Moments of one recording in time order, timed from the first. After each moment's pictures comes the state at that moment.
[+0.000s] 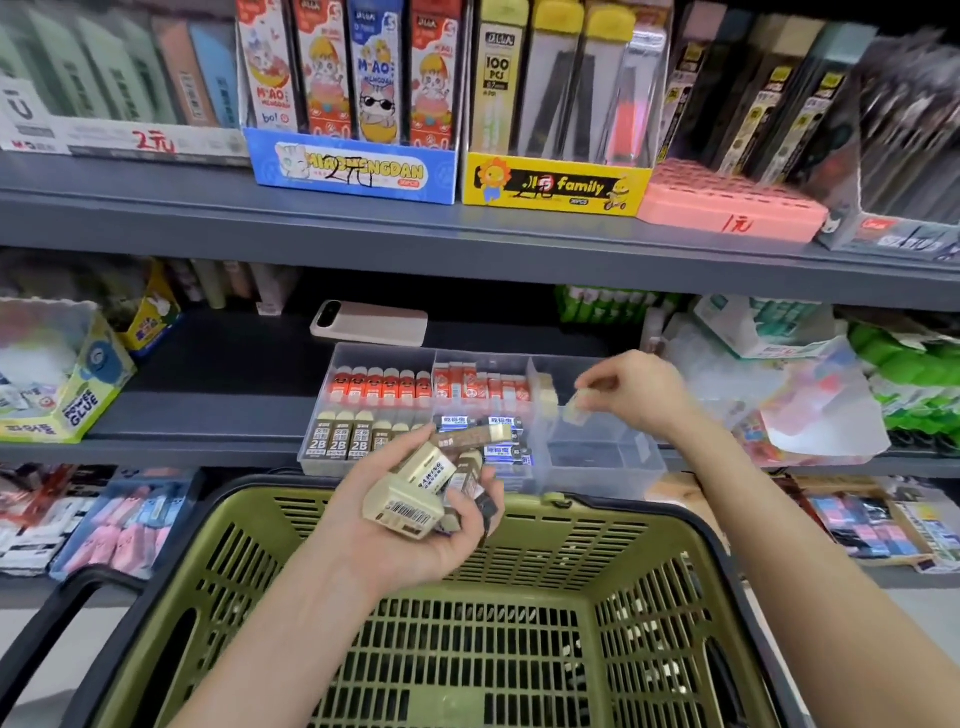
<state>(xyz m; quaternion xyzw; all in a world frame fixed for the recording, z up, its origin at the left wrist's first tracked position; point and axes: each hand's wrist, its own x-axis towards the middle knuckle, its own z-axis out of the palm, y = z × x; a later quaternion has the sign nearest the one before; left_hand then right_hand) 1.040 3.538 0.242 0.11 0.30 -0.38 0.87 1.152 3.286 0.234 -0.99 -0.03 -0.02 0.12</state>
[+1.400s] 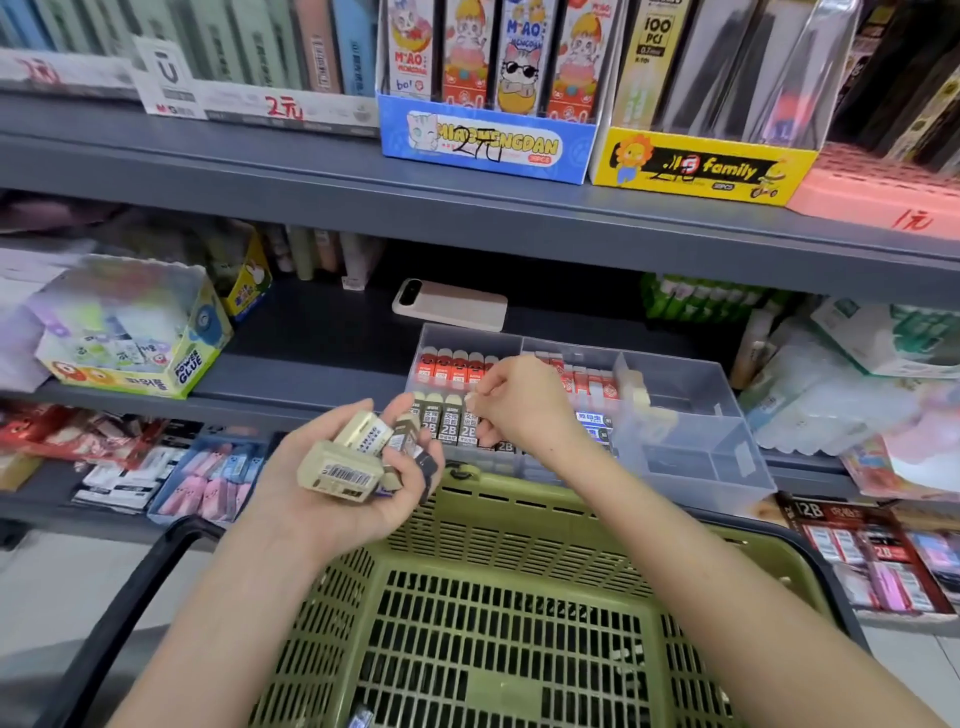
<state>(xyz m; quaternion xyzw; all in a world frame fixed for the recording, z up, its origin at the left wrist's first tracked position) 1.045 3.633 0.239 0.14 0.34 -0.23 0.90 1.129 3.475 0.223 -0.92 -0.05 0.09 0.39</state>
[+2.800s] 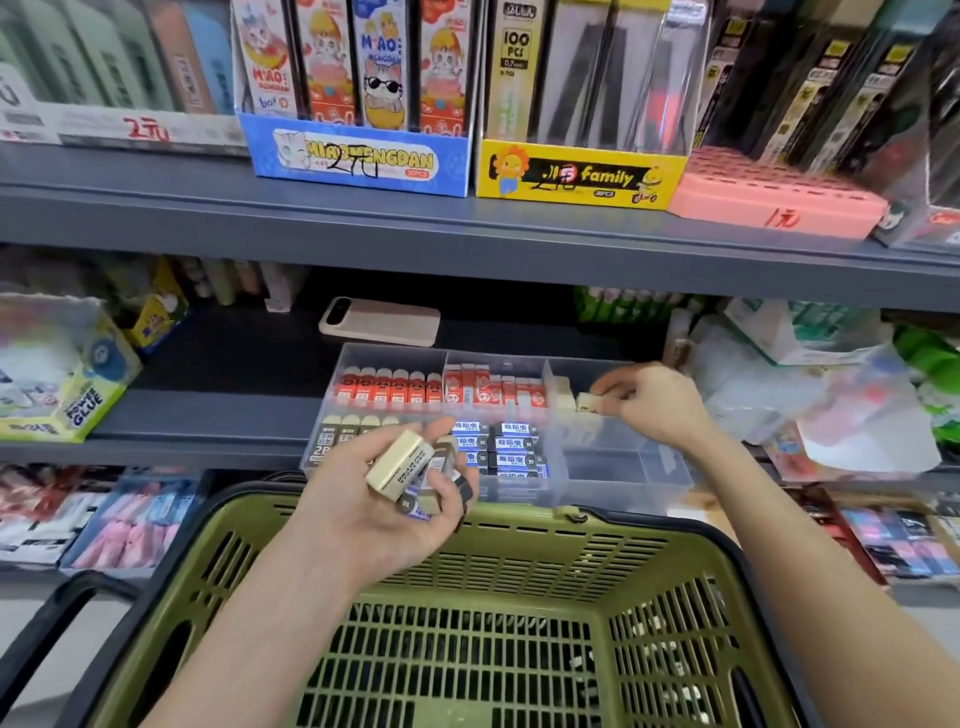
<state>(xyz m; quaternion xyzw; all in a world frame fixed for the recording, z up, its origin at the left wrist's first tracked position) 1.058 3.548 0.247 0.21 0.30 -0.28 0.89 1.171 3.278 0.207 -0.98 0.00 0.01 0.18</state>
